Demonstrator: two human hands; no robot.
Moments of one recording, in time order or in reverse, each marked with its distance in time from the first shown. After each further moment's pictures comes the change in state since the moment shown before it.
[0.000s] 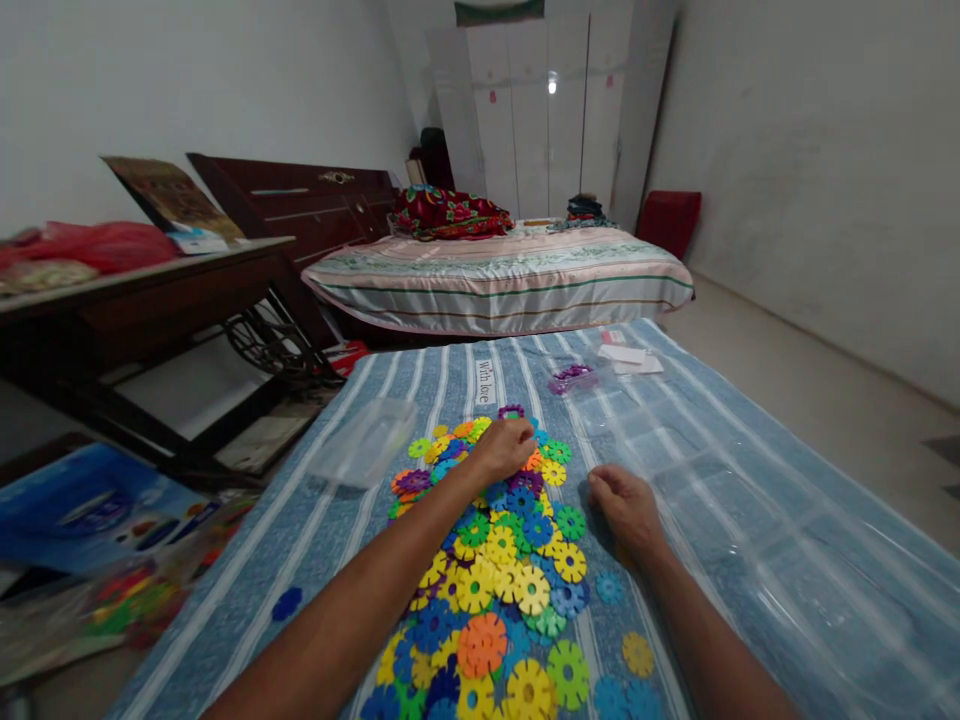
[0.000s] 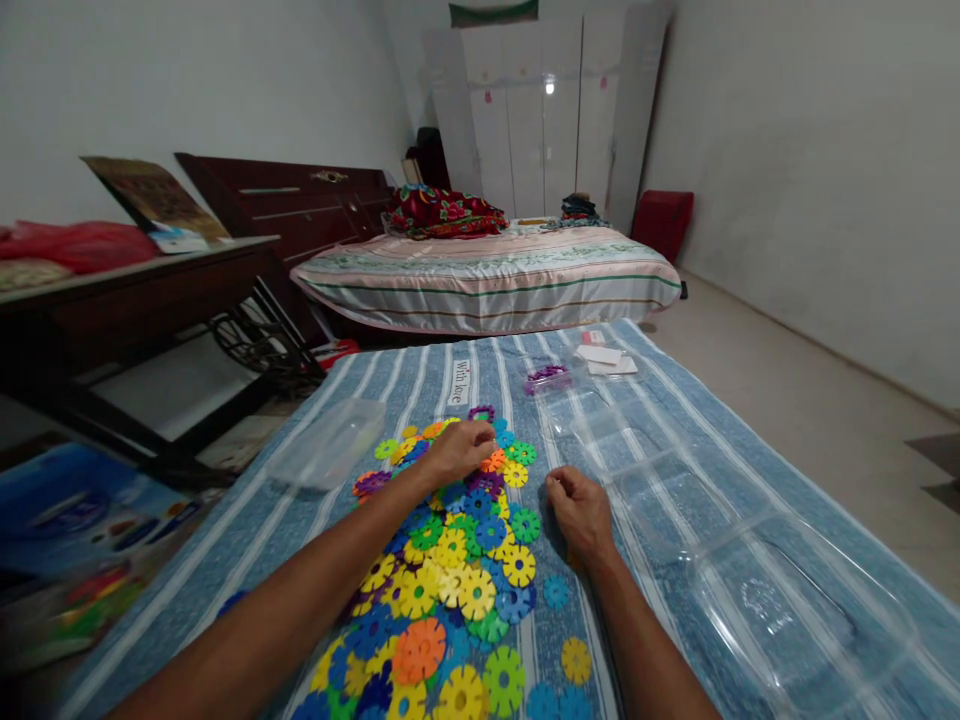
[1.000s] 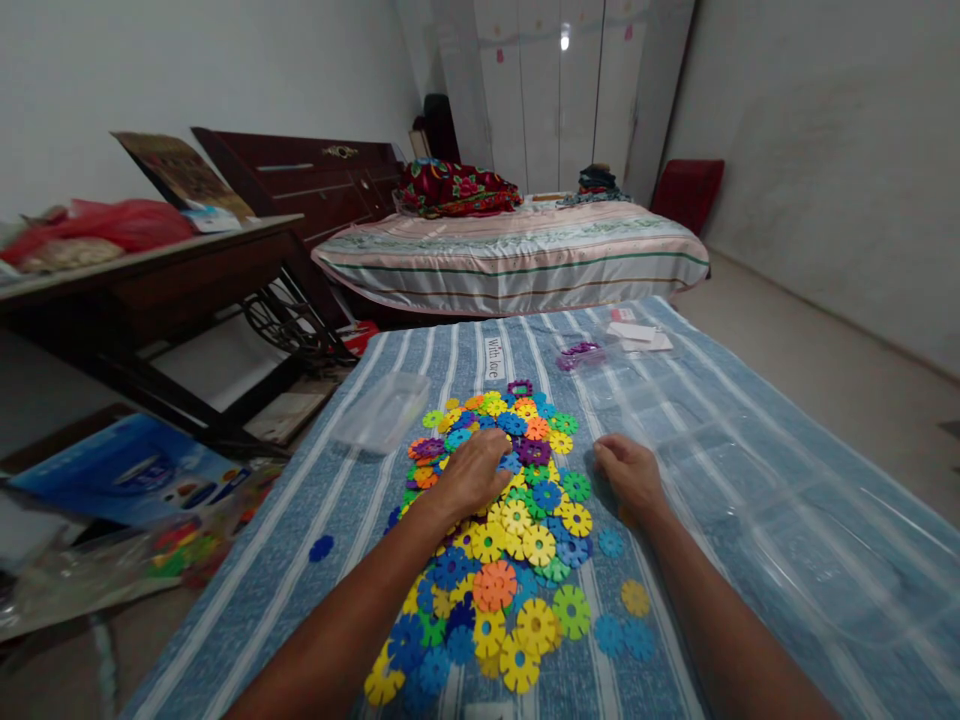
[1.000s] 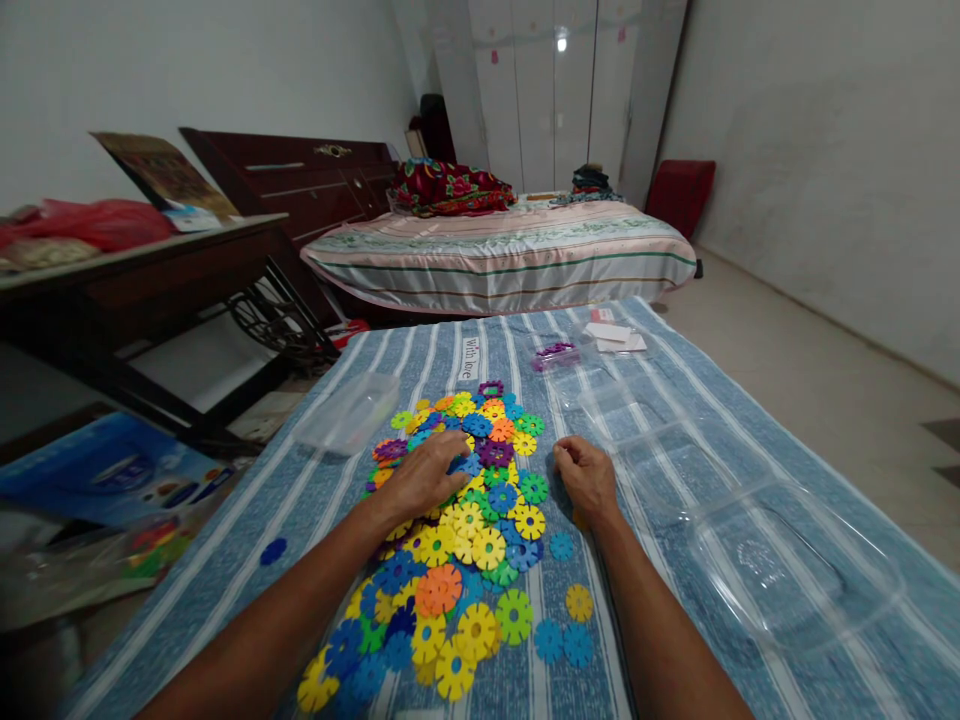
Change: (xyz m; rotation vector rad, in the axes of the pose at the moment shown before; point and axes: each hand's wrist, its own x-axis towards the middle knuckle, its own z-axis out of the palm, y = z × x) left_hand -0.089 -0.024 -0.003 0.274 -0.070 0.061; right_hand 0.002 0.007 -0.002 0.026 0.033 0.017
